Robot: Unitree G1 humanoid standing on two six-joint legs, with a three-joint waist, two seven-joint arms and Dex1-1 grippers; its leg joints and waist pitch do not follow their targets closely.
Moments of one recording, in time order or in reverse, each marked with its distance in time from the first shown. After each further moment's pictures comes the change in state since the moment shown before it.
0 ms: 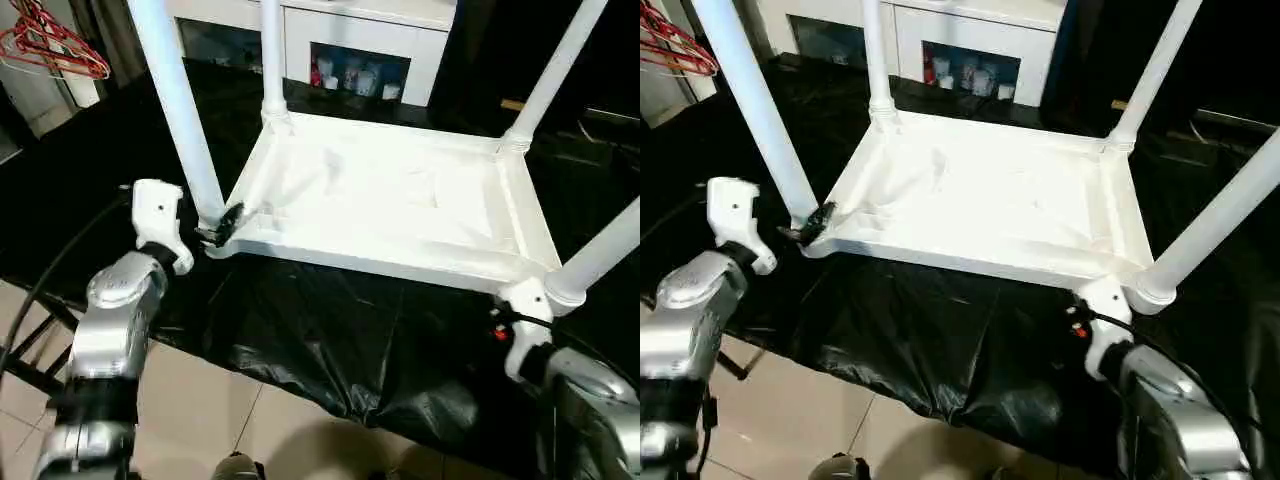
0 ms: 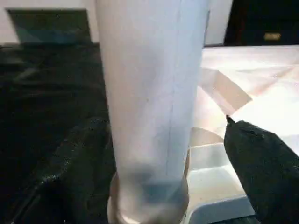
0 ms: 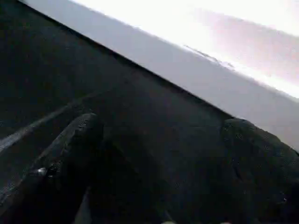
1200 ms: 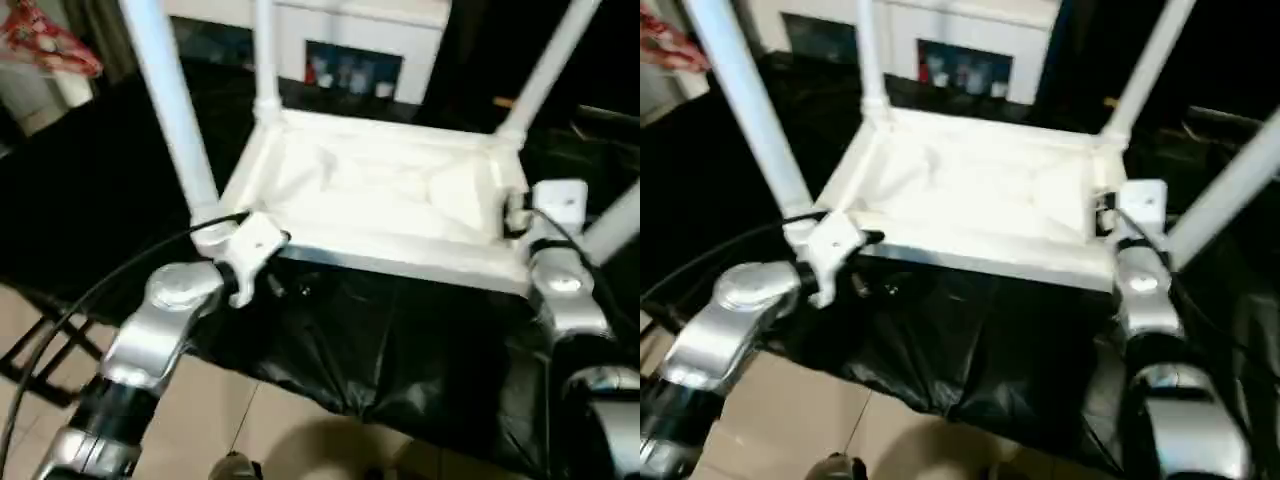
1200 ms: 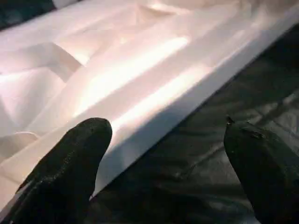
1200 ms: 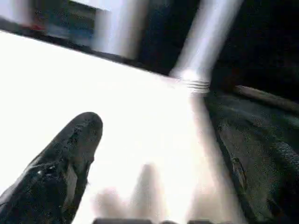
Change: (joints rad) left arm 0.114 0.039 -0.303 -0.345 0.101 0.191 -0.164; right arm -0.615 0.164 -0.096 0.897 -0.268 -0.647 -0.421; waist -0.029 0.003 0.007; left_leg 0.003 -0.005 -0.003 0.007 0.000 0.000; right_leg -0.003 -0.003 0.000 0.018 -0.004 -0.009
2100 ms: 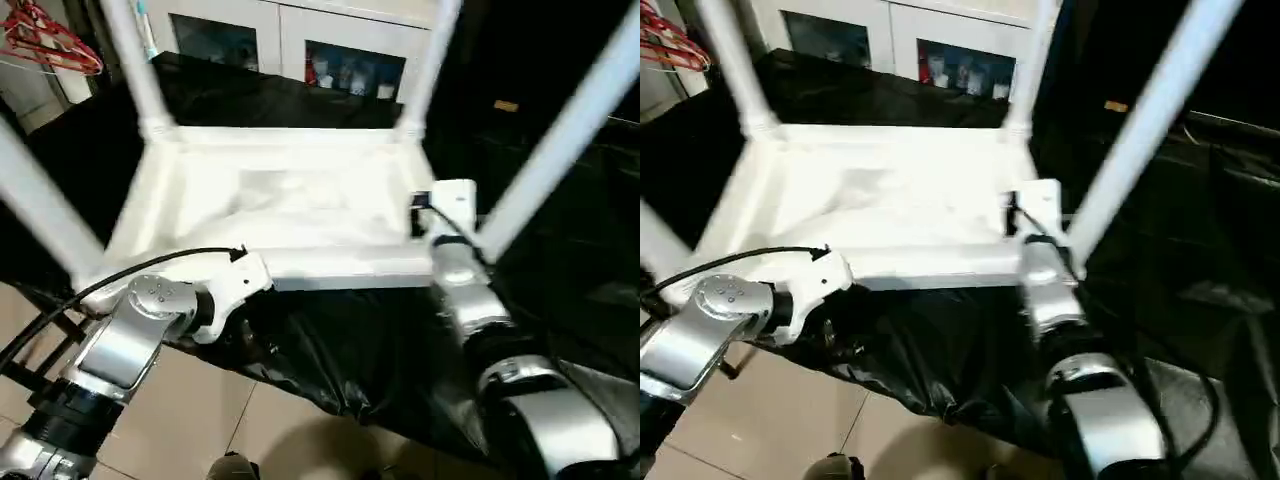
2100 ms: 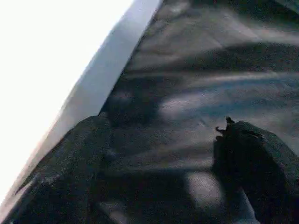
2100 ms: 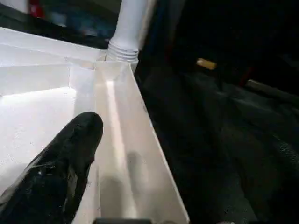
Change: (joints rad) left arm -0.032 0.173 -0.157 0.013 0.062 0.195 -0.263; right arm -0.138 0.218 0.076 0.088 -0.148 0.111 -0.445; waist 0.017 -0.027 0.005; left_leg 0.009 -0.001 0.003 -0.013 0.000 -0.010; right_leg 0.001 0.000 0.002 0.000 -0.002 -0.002
